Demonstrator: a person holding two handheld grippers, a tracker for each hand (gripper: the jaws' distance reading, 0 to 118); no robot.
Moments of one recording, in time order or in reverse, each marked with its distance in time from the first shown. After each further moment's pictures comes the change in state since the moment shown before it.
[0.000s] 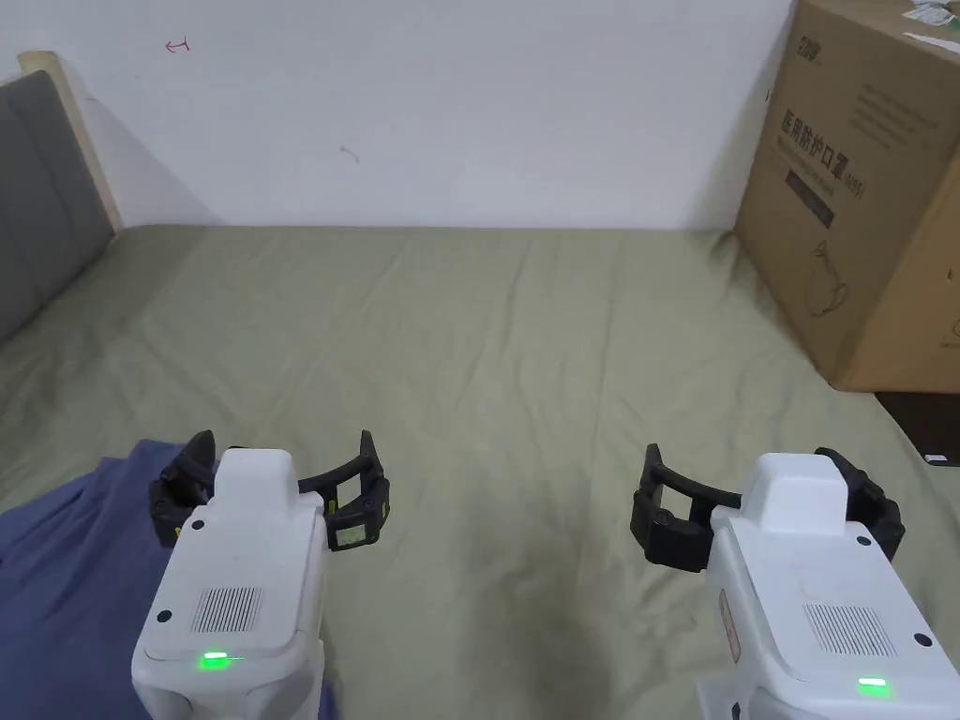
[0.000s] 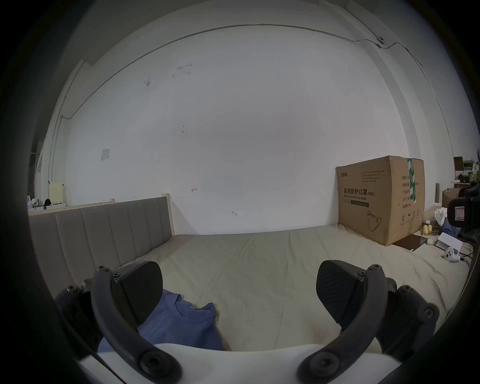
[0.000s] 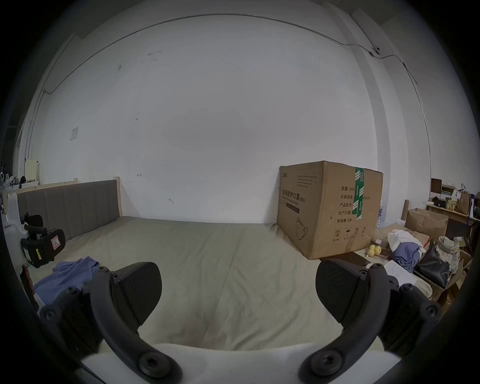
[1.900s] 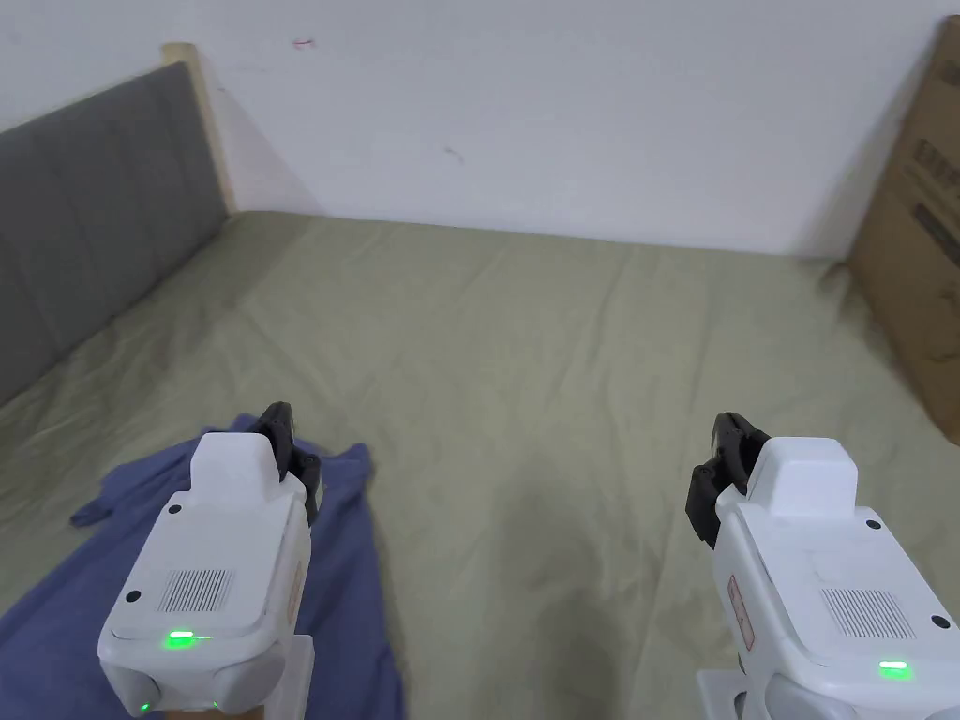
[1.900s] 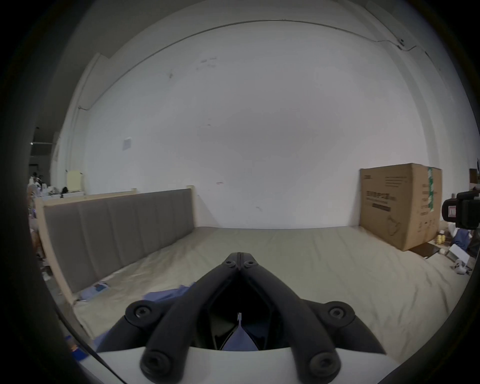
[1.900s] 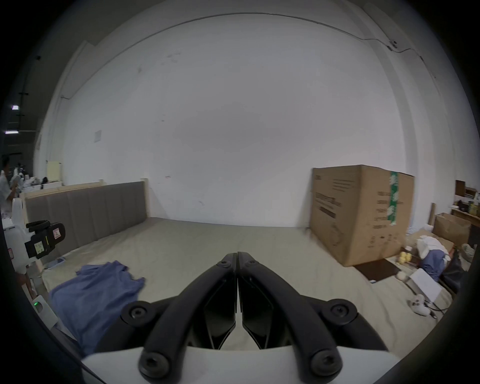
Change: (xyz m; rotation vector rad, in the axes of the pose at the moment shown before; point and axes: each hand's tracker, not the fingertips) left arm -0.079 0.014 0.022 -0.037 0.160 0.039; right arm -0.061 0.024 -0.029 0.018 0.223 0.007
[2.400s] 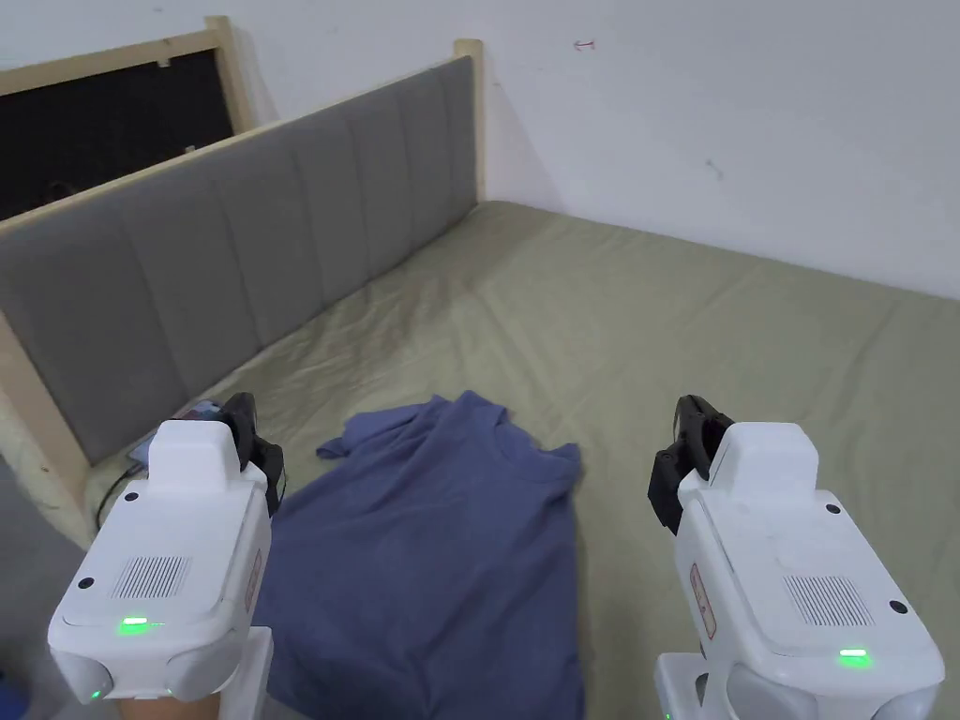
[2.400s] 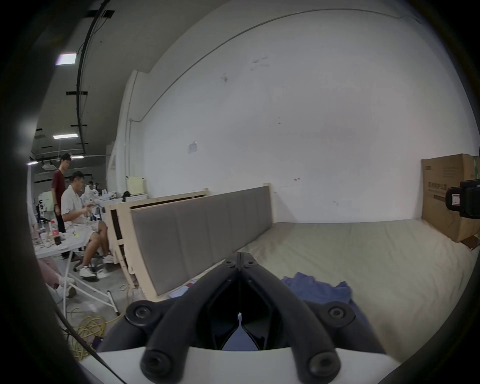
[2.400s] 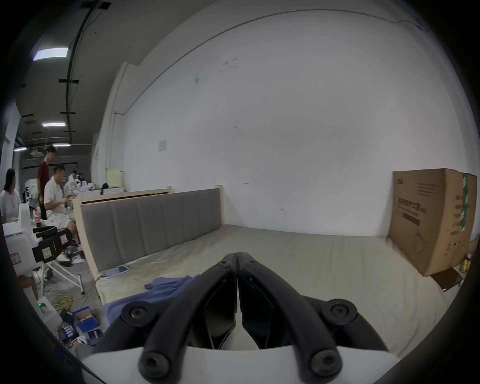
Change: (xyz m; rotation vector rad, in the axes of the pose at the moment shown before) left arm -0.161 0.002 0.066 -0.031 0.367 -0.041; right arm -0.162 0.014 -0.037 0.036 0.389 -0.011
